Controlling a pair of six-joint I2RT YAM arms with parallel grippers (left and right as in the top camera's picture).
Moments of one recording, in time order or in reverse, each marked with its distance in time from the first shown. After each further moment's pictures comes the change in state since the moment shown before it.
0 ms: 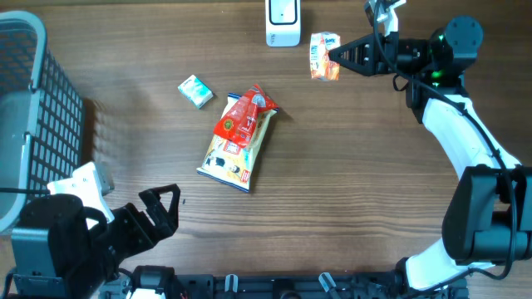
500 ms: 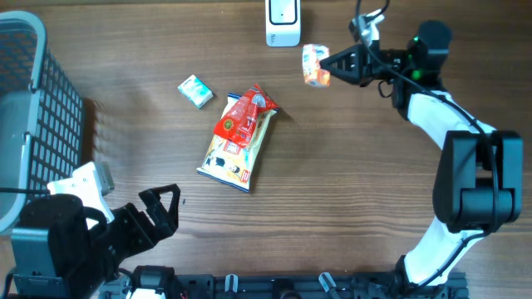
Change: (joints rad) left arm 0.000 0.000 0.000 0.000 0.000 0.000; right arm 0.004 0.190 0.000 -0.038 0.000 -0.025
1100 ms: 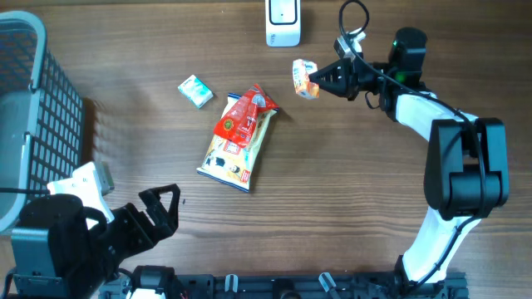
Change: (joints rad) left arm 0.000 0.000 0.000 0.000 0.000 0.000; right arm 0.047 0.095 0.000 -0.220 0.000 -0.126
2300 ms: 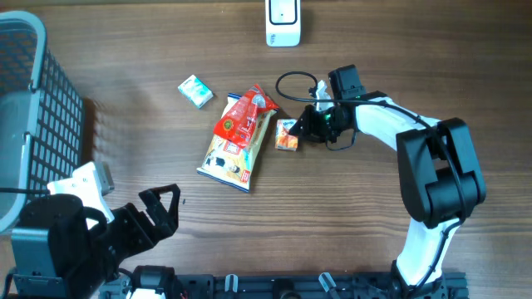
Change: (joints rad) left arm 0.000 0.000 0.000 0.000 0.000 0.000; right arm 0.242 -0.008 -0.011 -0.962 0.891 -0.737
